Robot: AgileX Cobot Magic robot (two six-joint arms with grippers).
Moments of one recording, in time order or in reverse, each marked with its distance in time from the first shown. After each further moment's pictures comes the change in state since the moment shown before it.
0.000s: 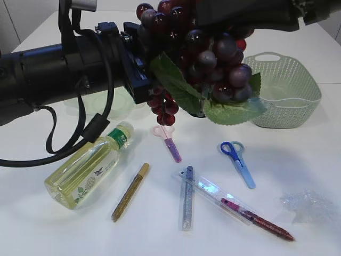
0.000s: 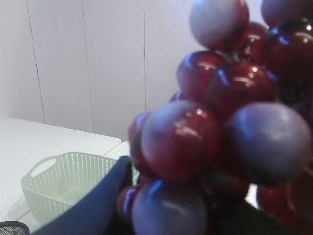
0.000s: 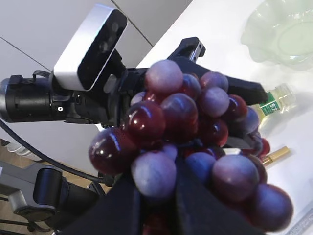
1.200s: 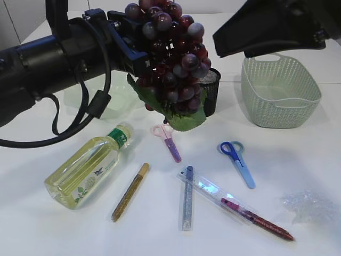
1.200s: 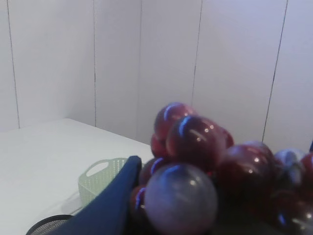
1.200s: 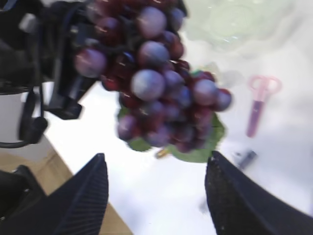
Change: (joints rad) left arm 0.022 0.005 0.000 -0.233 0.045 0.096; right arm 0.000 -0.004 0.000 -0.291 -0.017 0.104
